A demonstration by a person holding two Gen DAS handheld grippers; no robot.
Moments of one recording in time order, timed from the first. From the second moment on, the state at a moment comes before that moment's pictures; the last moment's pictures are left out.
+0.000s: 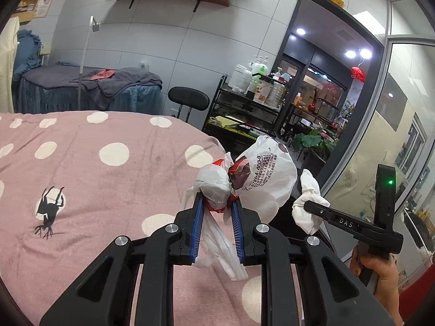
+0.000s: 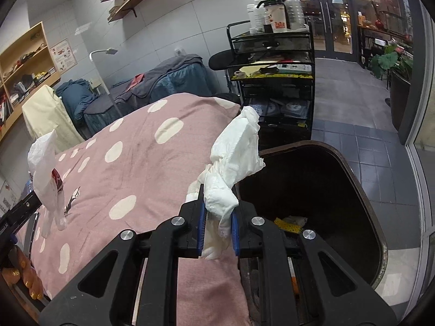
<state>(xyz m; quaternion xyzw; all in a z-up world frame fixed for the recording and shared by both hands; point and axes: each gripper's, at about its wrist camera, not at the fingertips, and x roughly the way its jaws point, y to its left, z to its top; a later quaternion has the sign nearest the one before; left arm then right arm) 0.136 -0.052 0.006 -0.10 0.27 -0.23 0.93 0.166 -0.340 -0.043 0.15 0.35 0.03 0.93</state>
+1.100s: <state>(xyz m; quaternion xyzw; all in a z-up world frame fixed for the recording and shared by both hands) 0.130 -0.131 0.010 -0.06 0.29 -0.31 0.91 0.168 -0.436 -0.197 0.20 0.47 -0.11 0.85</state>
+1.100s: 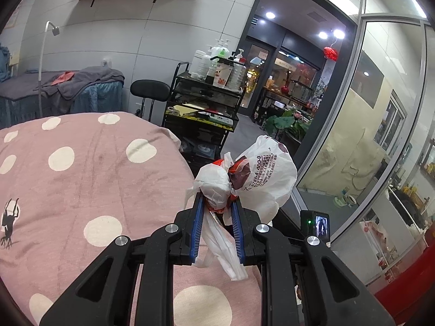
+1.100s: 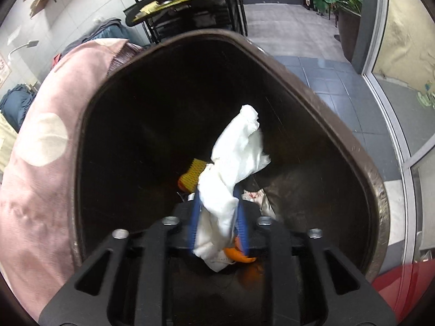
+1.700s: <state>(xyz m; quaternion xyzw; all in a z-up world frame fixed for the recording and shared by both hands) 0.140 -0.198 0.003 -0.03 0.31 -0.38 0.87 0.133 -0.436 -0.117 0.19 0.37 -0.12 0.90</state>
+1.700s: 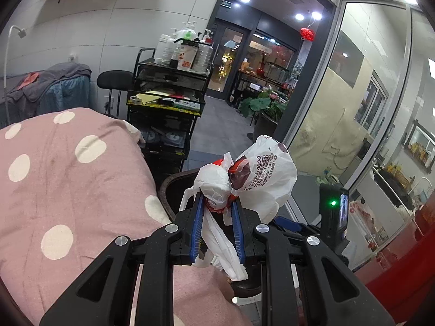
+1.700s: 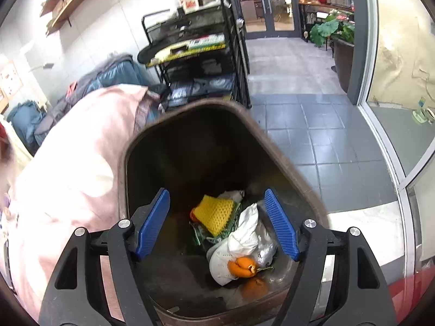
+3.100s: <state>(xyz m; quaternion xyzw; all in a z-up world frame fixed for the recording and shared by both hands) 0.108 -0.207 -0.010 -0.01 0.31 -0.36 0.88 0.091 -0.466 -0.071 0.18 0.30 -0.20 0.91</state>
